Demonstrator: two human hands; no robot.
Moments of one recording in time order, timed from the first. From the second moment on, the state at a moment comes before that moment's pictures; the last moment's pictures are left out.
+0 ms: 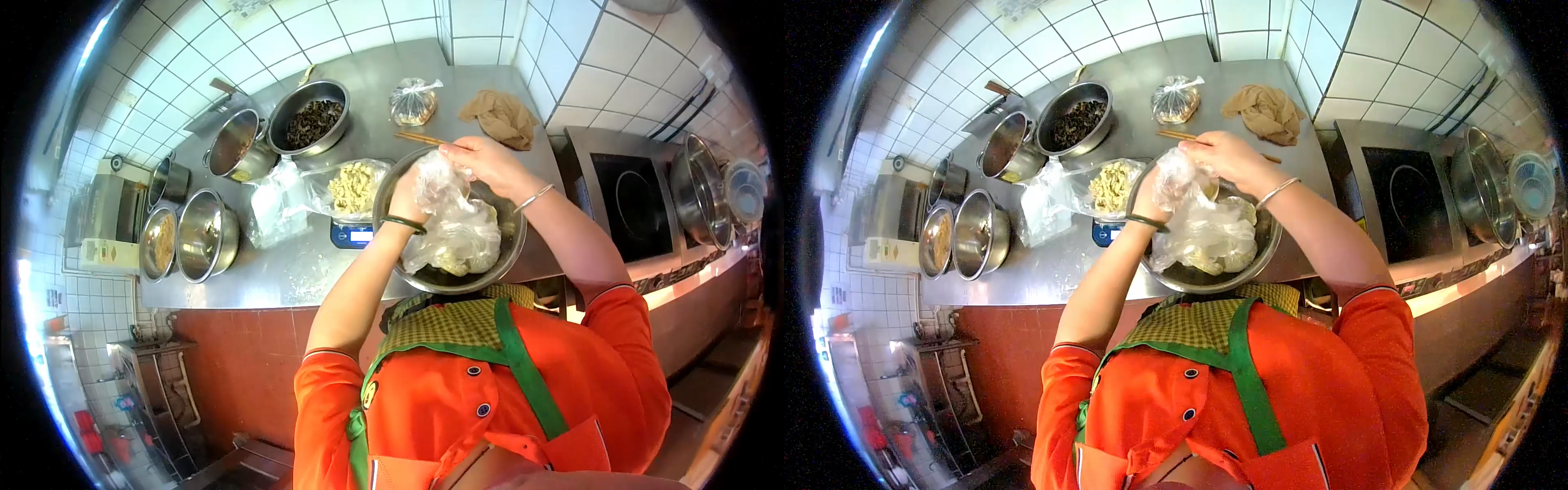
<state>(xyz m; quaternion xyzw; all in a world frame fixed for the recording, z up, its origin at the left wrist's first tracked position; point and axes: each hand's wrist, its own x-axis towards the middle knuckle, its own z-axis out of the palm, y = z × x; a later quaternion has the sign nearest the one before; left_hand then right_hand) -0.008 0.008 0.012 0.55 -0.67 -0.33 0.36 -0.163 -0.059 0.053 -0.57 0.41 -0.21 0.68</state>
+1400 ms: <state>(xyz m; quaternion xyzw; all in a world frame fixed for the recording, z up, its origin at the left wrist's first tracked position) 0.028 0.015 -0.046 0.42 -0.16 -0.62 0.65 -0.204 -0.043 -0.004 -0.87 0.34 -0.11 0.33</state>
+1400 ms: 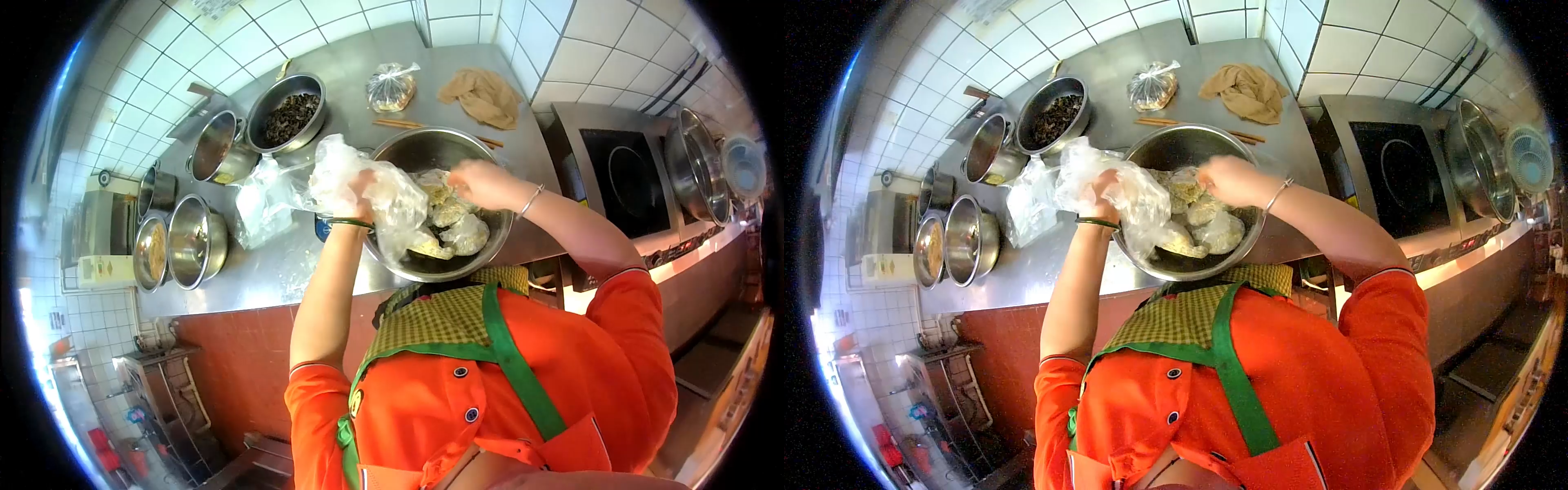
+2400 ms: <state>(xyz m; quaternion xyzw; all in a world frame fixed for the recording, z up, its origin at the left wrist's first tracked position) 0.003 0.047 -0.060 0.40 -0.58 -0.52 0.48 -0.193 -0.023 -0.010 -0.56 0.36 -0.27 0.70</state>
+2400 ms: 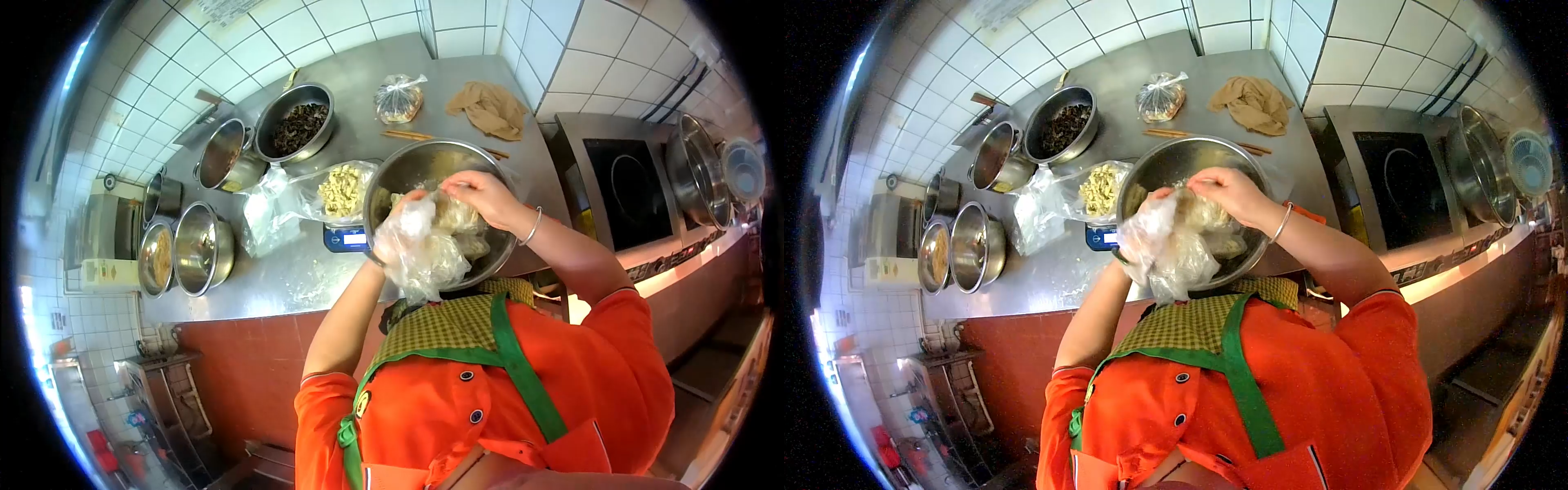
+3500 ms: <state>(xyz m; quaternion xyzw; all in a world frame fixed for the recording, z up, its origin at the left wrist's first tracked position) 0.002 0.053 -0.001 0.28 -0.79 -0.36 0.41 -0.198 -0.035 -0.028 -0.42 0.47 -0.31 0.71</state>
